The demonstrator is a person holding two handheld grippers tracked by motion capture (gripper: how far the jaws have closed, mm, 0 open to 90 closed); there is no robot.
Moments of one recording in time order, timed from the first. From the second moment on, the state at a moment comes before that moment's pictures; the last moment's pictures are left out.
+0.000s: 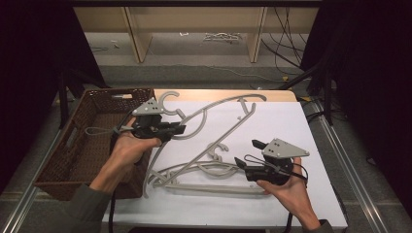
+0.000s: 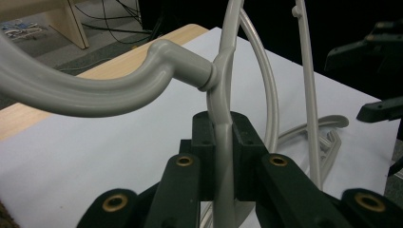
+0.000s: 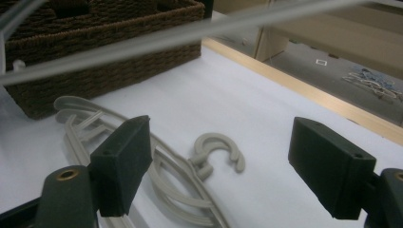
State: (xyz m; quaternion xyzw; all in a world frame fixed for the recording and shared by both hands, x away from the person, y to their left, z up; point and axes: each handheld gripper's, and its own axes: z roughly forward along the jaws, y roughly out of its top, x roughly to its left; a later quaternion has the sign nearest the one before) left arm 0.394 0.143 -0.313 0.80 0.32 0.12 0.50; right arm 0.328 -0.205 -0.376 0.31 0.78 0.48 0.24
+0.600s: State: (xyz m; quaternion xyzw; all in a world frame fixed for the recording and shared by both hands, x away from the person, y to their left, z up) left arm 0.408 0.237 -0.266 0.75 0.40 0.17 0.50; right arm 0.328 -0.207 -0.401 0.32 0.79 0.47 0.23
